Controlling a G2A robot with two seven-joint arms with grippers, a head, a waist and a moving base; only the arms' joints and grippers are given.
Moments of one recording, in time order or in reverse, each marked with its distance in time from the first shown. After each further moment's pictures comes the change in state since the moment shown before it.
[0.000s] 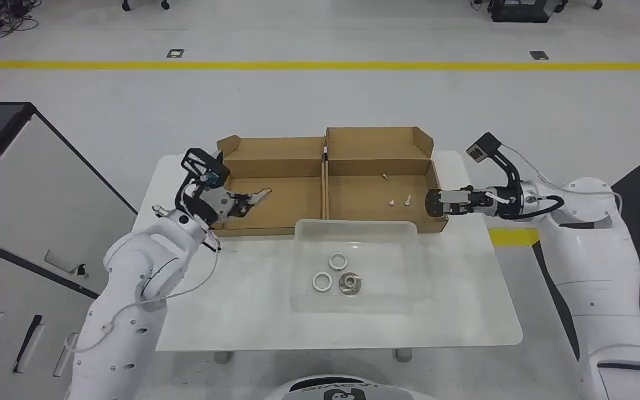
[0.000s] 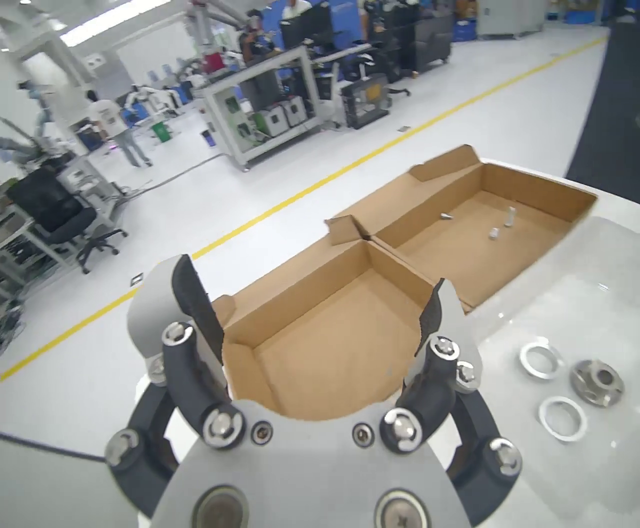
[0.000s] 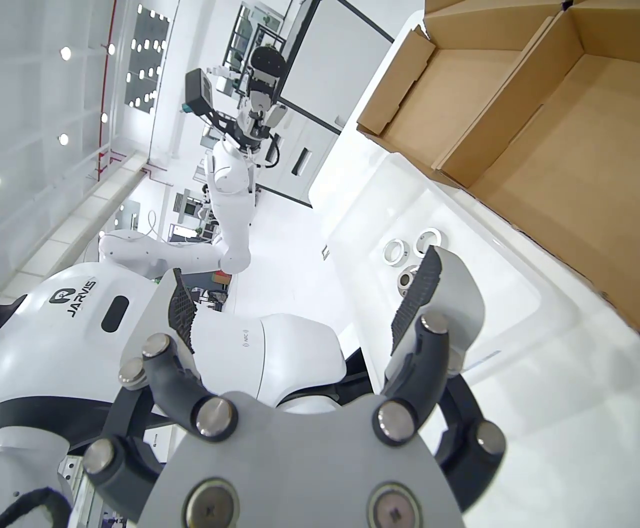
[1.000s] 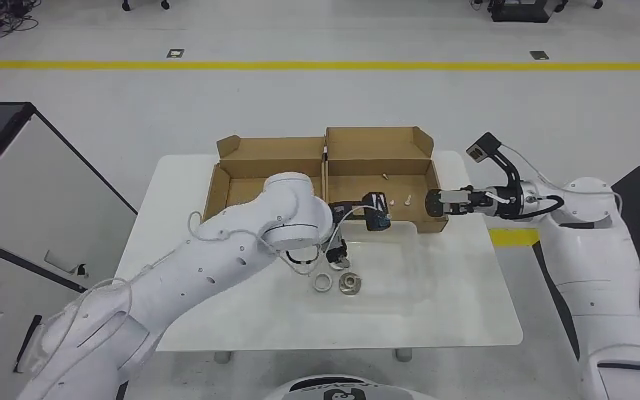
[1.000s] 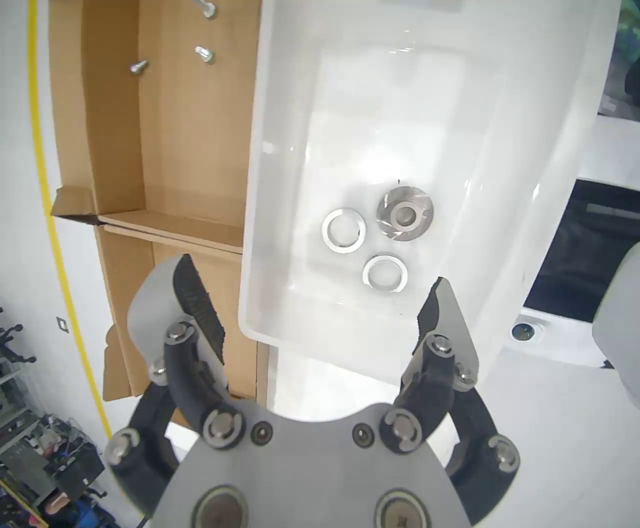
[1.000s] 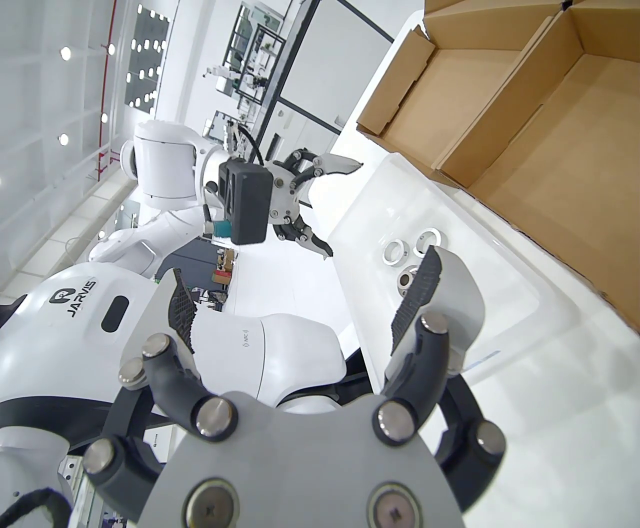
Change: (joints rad) left arm -0.821 -0.087 0.960 0.265 -0.499 0.021 -0.943; right arm 0.000 0.000 0.000 0.000 0.000 0.000 0.000
